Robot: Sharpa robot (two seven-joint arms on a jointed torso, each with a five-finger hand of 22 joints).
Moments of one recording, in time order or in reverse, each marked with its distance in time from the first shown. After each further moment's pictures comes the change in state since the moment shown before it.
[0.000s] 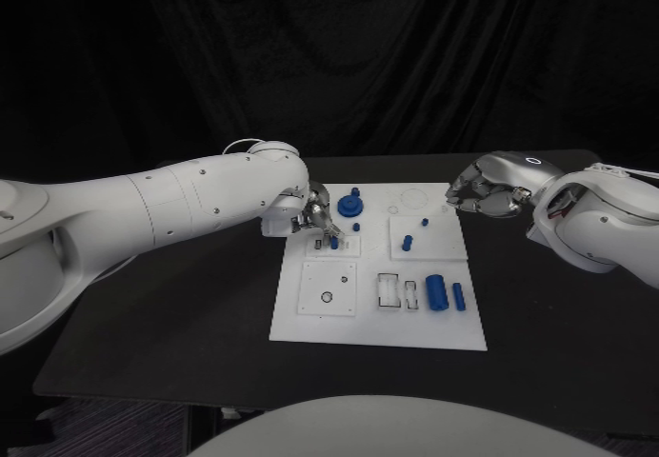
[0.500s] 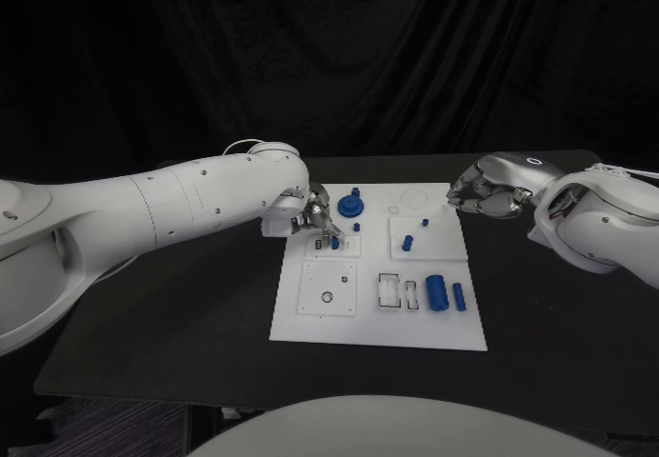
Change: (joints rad) left arm -0.004 0.002 0.002 -0.007 0.001 0.006 -0.007; left_hand -0.012 -0.001 0.004 0.002 -0.007 0.000 0.000 0.000 0.000 0.000 0.000 0.000 0.000 0.000 0.000 0.000 0.000 0.000 -0.003 0.003 -0.009 0.000; right arm 0.000 0.000 0.000 -0.001 0.000 0.007 -0.003; right_hand 0.000 0.000 0.003 -0.003 0.000 0.000 0.000 0.000 0.000 0.000 0.000 0.001 -0.001 0.000 0.000 0.000 0.000 0.000 0.000 0.000 -0.005 0.001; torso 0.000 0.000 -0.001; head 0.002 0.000
